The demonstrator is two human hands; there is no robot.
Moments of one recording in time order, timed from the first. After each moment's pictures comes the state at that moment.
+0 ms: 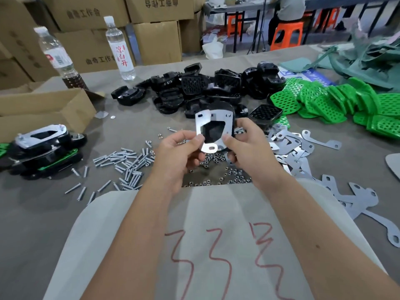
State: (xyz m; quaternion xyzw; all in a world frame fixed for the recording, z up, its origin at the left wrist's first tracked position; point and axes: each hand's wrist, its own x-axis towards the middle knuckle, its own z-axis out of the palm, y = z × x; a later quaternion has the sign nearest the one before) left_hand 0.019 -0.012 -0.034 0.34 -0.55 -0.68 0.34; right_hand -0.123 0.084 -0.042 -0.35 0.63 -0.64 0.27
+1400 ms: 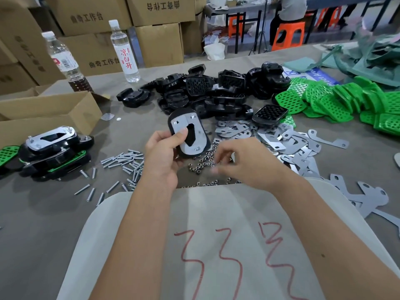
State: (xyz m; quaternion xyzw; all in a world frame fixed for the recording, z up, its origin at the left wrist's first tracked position) left_hand 0.033 -0.036 -0.032 0.37 -0.43 -0.71 0.42; right_hand -0.120 0.093 -0.034 -0.59 0.71 -0.34 0.16
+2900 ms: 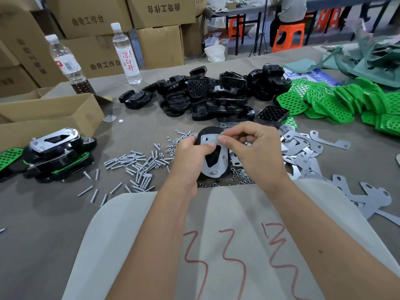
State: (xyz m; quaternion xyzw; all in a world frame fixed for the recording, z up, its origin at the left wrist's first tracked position) left_hand 0.015 0.002 -0.023 0.36 -0.56 -0.68 0.31; right_hand -0.111 0.082 -0.040 -0.45 0.60 -0.66 0.10
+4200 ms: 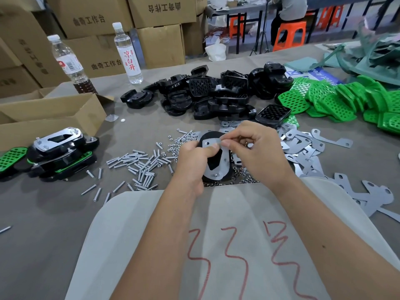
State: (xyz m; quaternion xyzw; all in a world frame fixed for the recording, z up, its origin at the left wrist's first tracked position) left_hand 0.009 0.000 -0.034 0.40 -0.52 -0.69 0.31; right_hand -0.118 0.086 -0.040 -0.52 0.63 -0.57 0.07
